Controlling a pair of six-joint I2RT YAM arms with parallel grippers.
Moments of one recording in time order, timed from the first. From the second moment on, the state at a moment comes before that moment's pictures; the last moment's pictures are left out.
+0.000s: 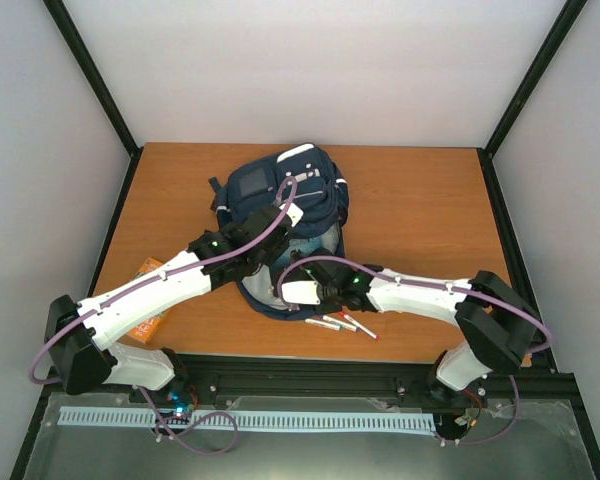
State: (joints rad) left arm -0.89 1.32 1.17 -0.62 -0.58 0.09; right arm 0.95 1.52 0.86 -0.32 0.05 -0.88
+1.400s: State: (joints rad) left arm -0.89 1.31 1.16 -0.62 -0.57 0.09; right arm 0.93 1.93 1.03 0.22 0.41 -0.97
